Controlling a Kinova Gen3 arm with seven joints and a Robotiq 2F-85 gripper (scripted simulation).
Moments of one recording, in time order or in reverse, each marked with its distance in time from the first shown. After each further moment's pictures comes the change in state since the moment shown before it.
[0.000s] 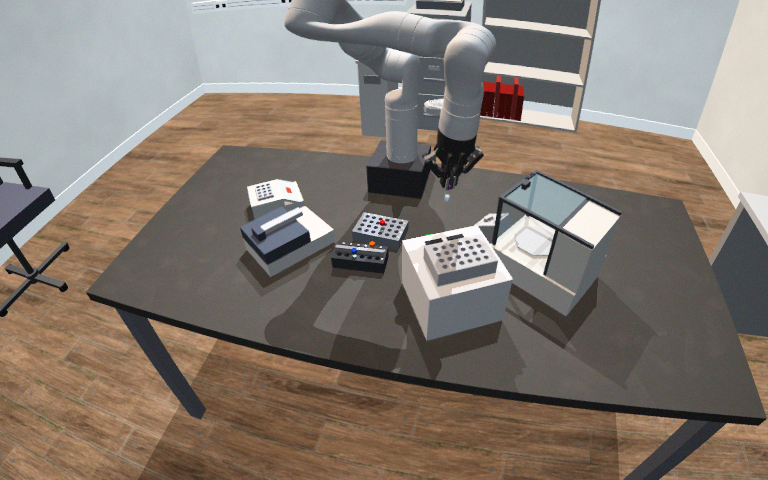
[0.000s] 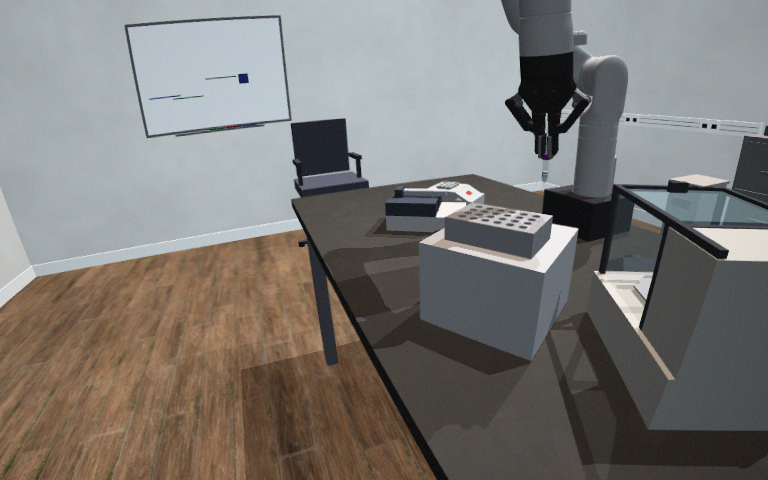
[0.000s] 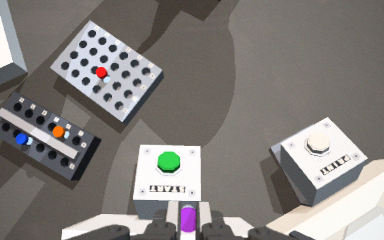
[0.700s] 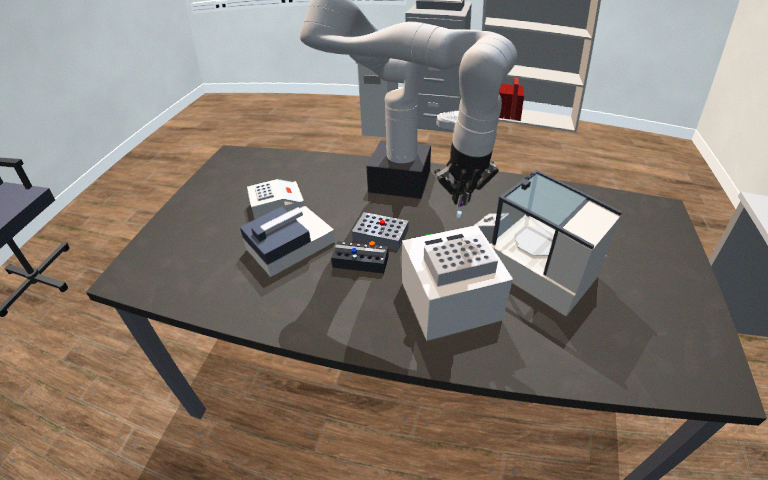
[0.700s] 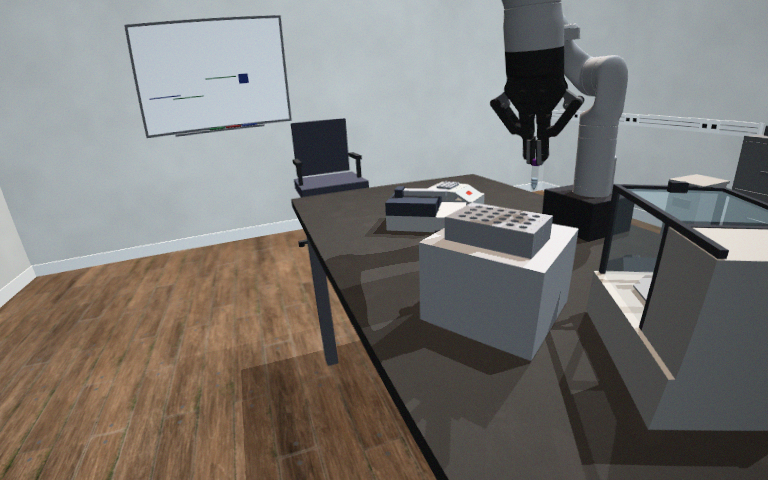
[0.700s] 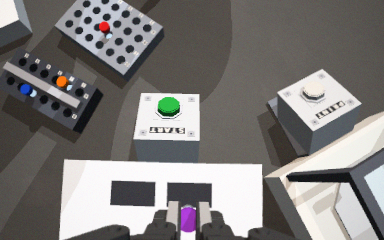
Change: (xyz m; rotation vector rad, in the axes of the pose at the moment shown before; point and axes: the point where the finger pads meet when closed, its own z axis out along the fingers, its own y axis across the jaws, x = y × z) arm -0.061 0.002 -0.013 0.000 0.000 0.000
